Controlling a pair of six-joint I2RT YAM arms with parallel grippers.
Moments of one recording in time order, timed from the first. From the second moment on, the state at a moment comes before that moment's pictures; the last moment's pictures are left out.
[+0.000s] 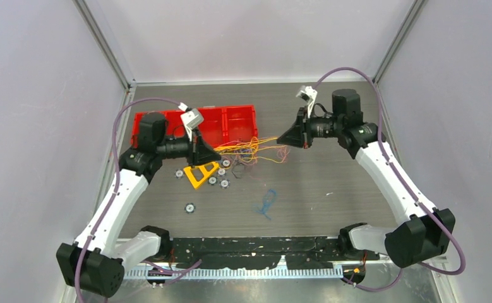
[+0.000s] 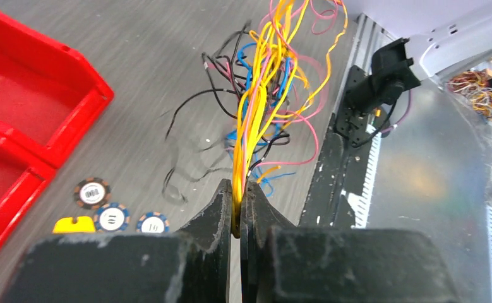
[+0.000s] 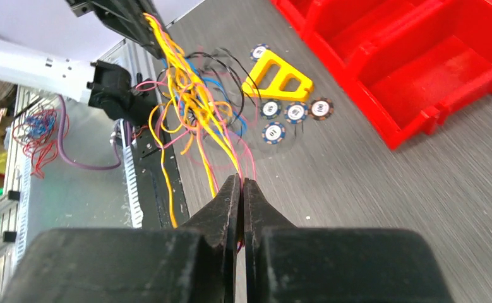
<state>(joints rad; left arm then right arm) -0.28 1.05 0.98 -0.44 0.96 0.02 0.32 1.25 1.18 -0.44 -0.99 -0.03</state>
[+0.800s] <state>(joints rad) -0.15 1.02 0.96 -0.82 0.88 0.43 -0.18 1.21 1.25 -0.52 -1.00 -0.03</state>
